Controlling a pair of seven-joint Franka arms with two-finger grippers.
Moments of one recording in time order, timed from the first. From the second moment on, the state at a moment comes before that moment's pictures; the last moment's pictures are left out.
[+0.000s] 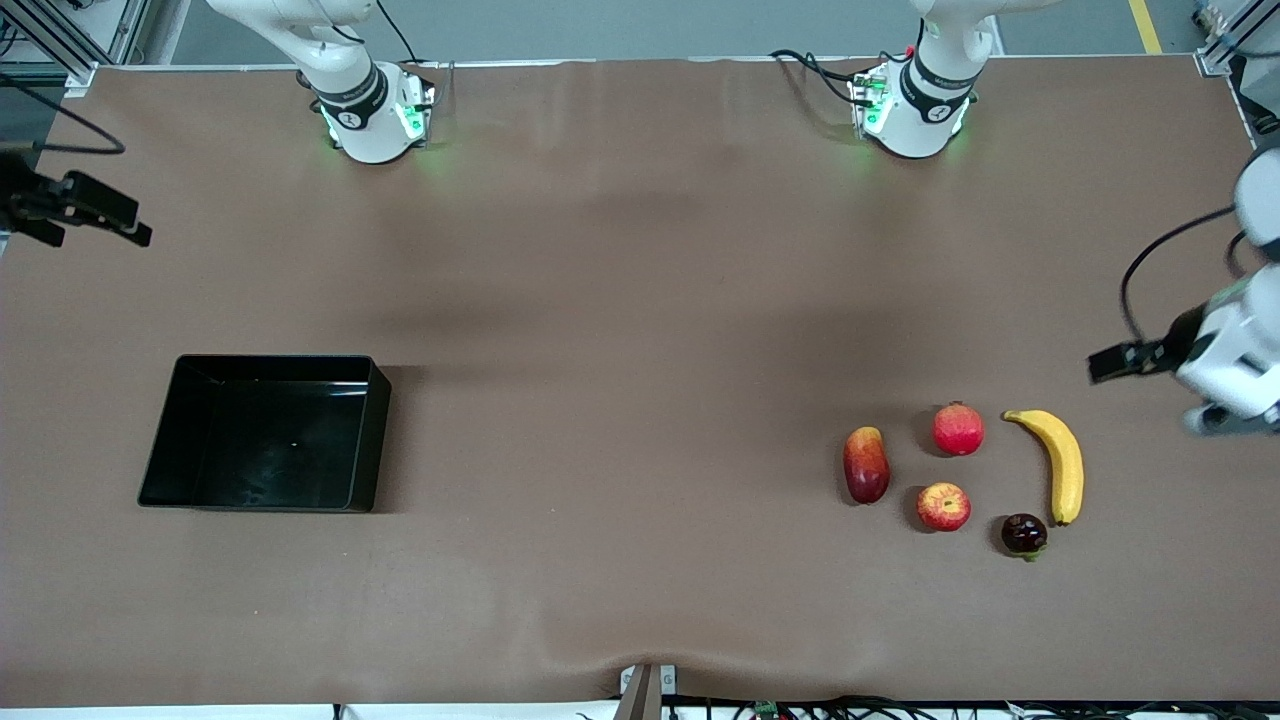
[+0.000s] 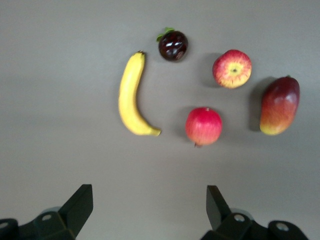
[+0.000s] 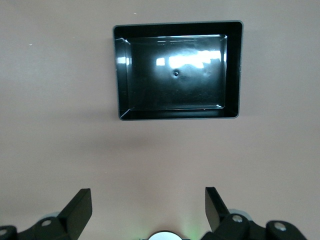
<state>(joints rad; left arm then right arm) 0.10 0.29 -0.10 -1.58 0.11 1.82 -0.07 -0.09 -0.01 0.02 -1.53 0.04 1.43 -0.02</state>
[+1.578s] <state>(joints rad) 0.02 0.66 -0.10 -1.55 0.06 2.24 -0.07 -0.18 0.16 0.02 -1.52 0.03 1.53 -0.02</state>
